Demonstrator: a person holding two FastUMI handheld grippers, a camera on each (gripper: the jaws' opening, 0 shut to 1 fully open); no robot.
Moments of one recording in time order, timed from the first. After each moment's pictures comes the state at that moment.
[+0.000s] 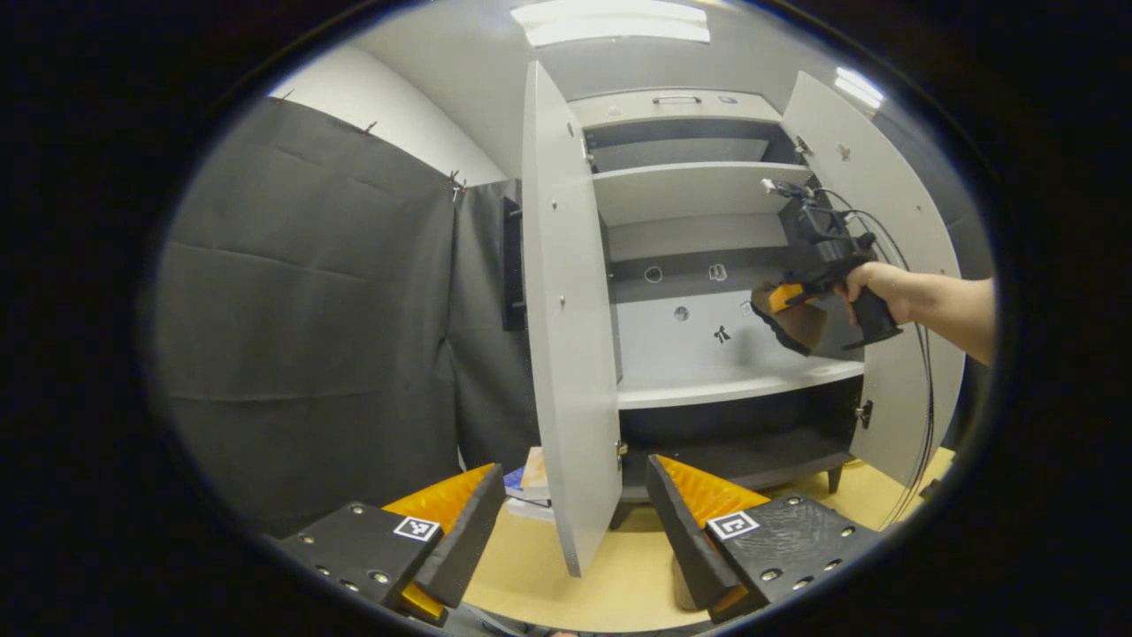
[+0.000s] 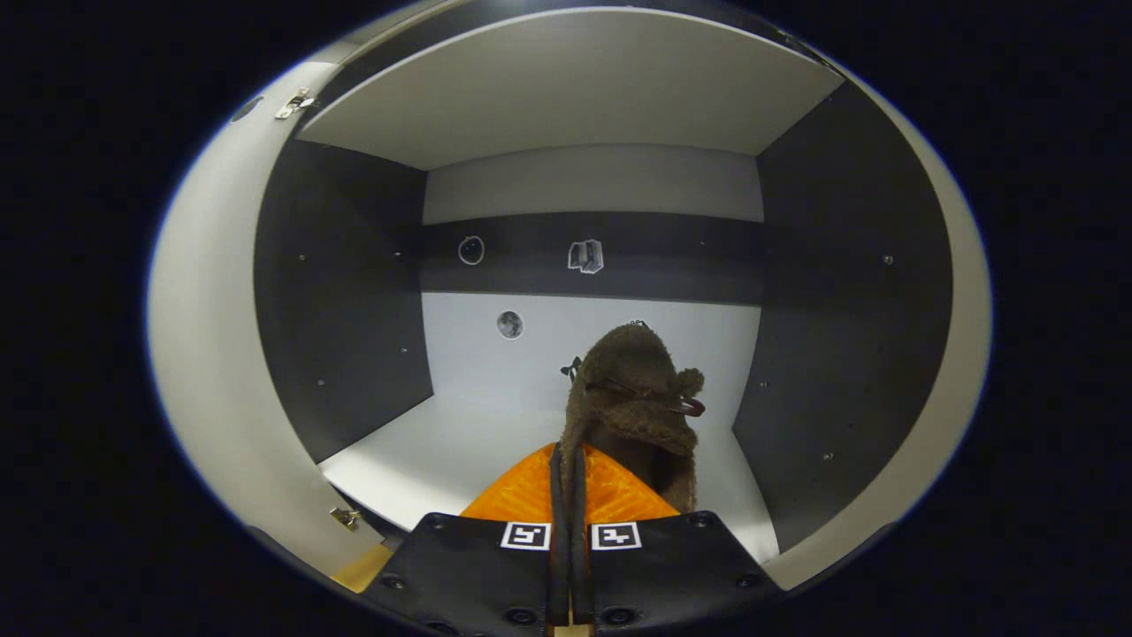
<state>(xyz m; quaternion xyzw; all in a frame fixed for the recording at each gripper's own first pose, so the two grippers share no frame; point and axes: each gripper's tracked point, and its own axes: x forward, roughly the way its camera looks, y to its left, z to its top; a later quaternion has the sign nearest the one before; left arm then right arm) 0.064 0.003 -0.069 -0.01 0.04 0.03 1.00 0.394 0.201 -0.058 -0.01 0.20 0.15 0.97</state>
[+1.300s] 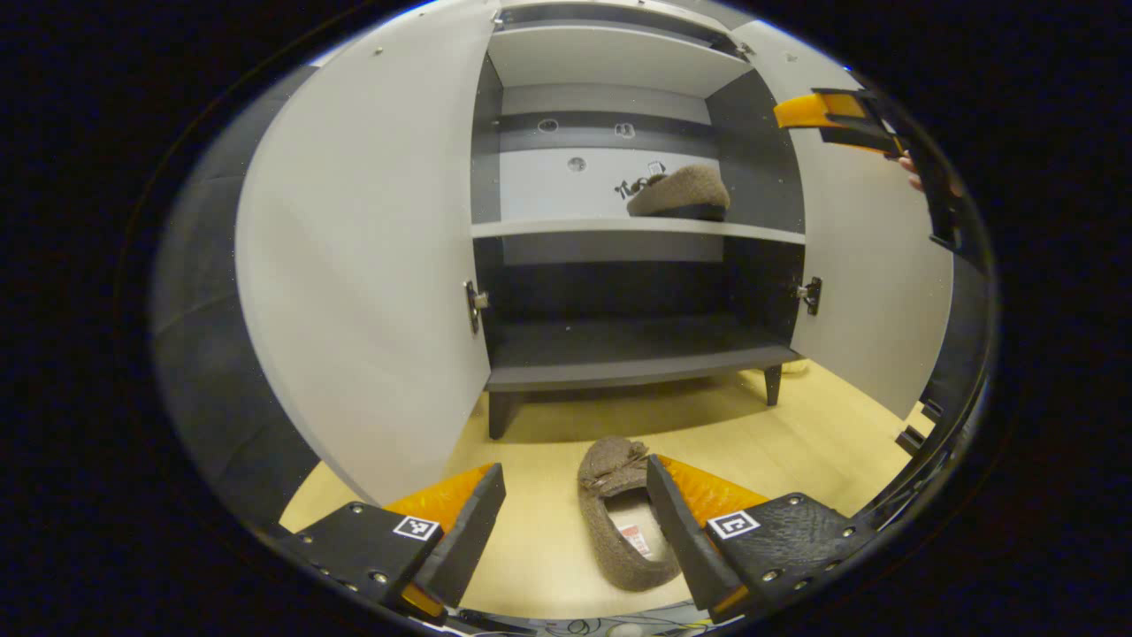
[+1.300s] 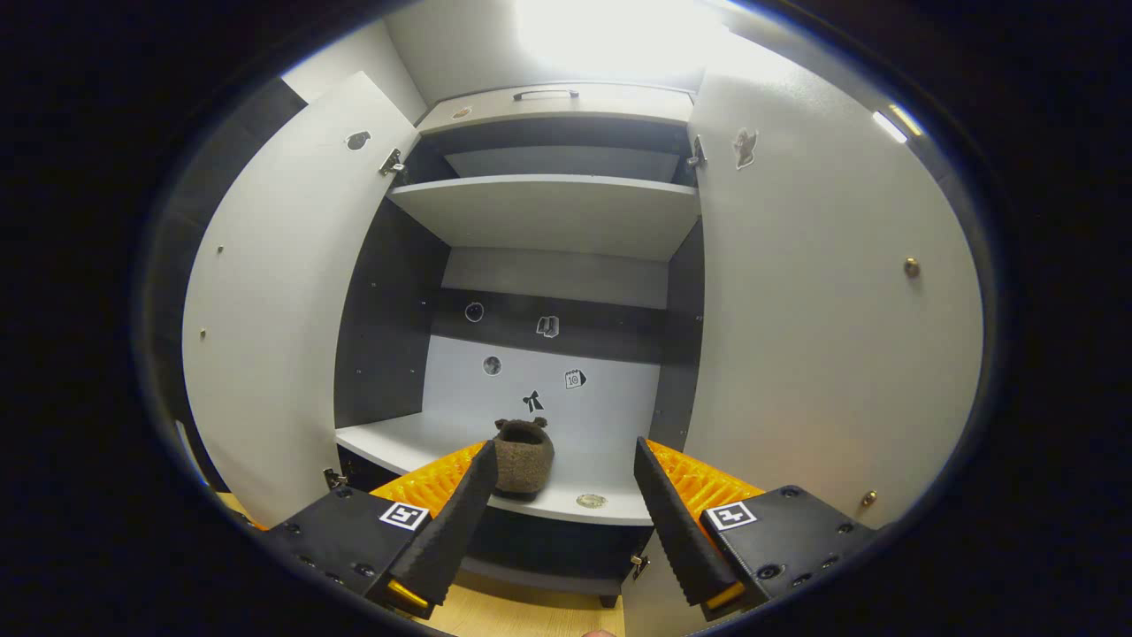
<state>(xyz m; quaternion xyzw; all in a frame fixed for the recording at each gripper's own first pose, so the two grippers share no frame) 0.121 -0.129 -0.261 -0.03 0.24 -0.14 0.96 0.204 0.120 -0.026 -0.05 0.01 0.11 0.99</state>
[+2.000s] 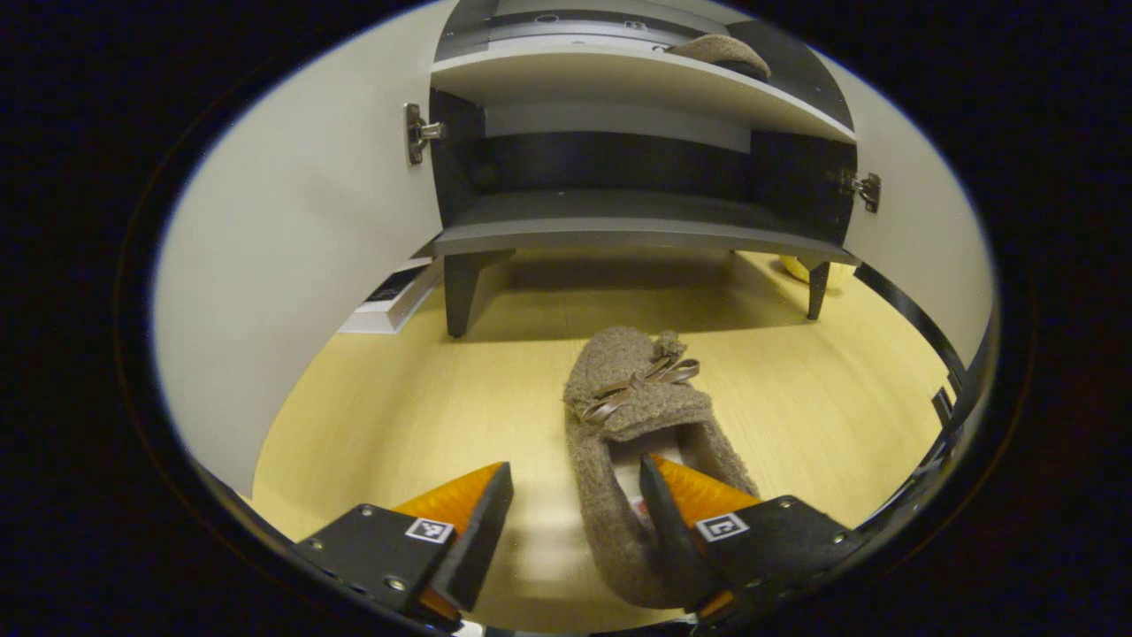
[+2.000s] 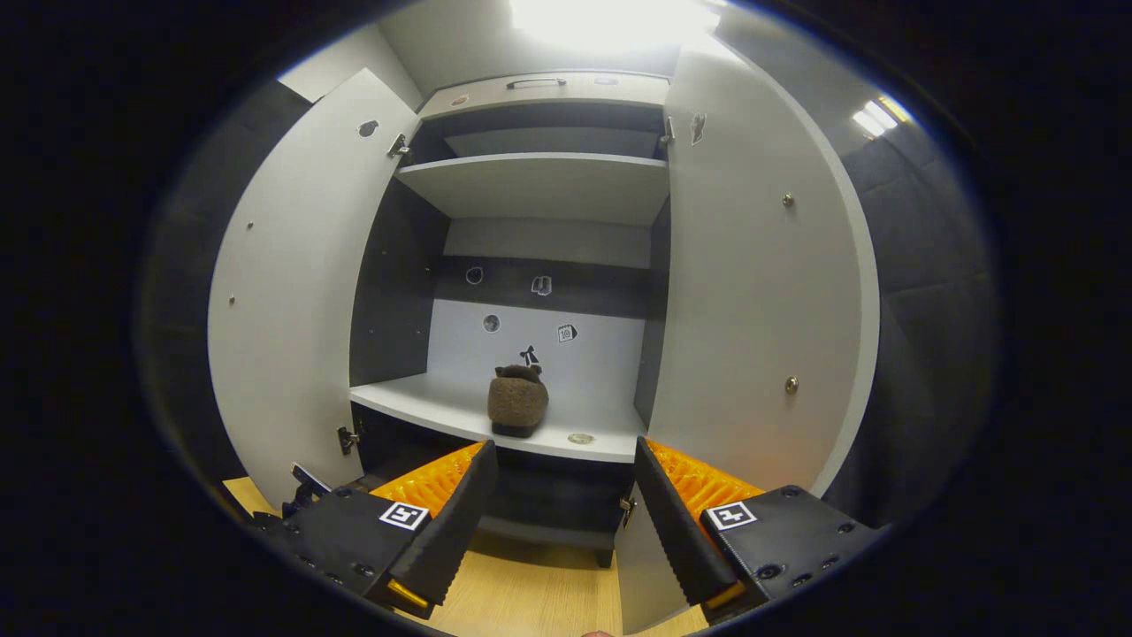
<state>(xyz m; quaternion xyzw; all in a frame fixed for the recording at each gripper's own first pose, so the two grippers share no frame) 0.142 -0.127 -0.296 -0.03 0.38 -0.15 0.91 0.149 0.093 -0.065 -0.04 0.07 0.09 0.99</state>
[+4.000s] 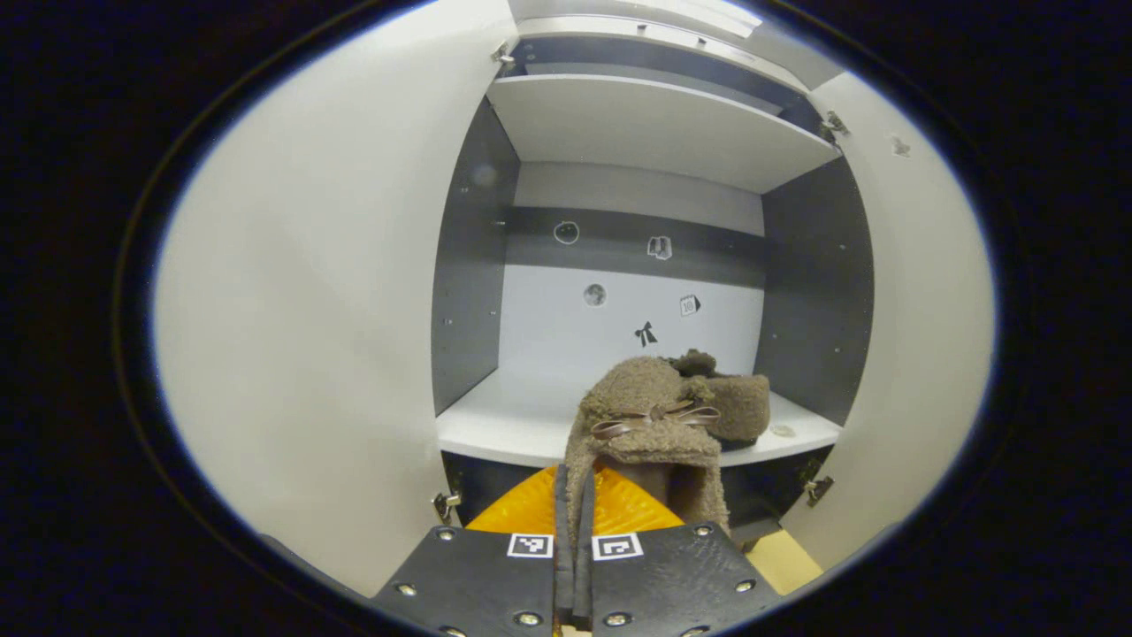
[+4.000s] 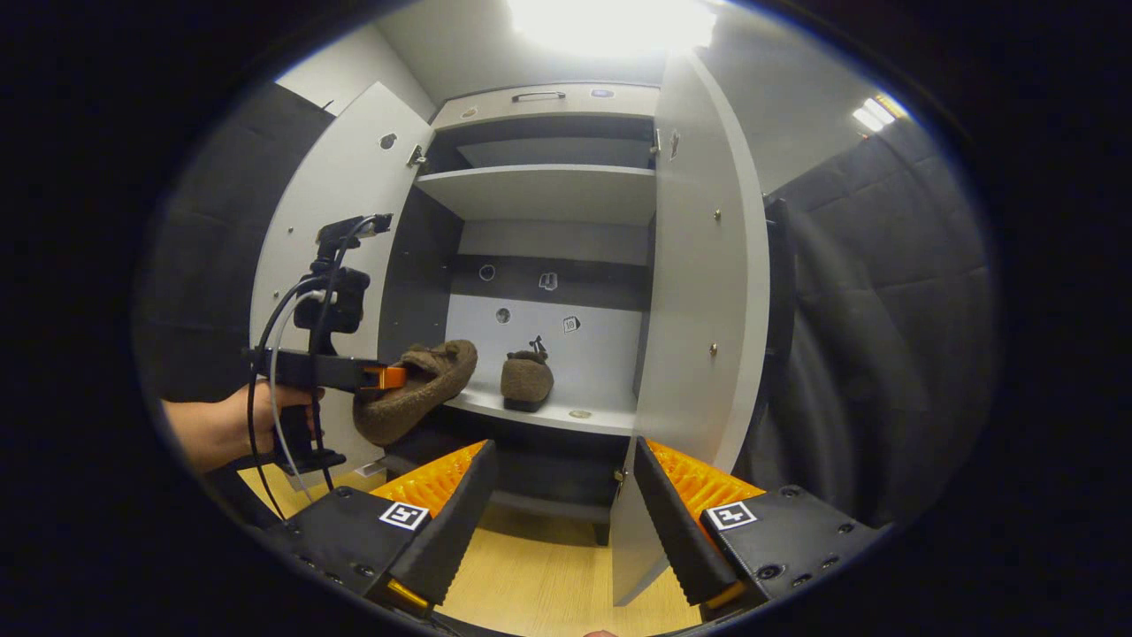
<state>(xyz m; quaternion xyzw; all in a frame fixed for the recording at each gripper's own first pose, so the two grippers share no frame) 0.278 -0.114 0.045 -0.10 0.11 -0.09 0.99 0.085 0.075 -0.061 -0.04 0.09 0.10 0.99</state>
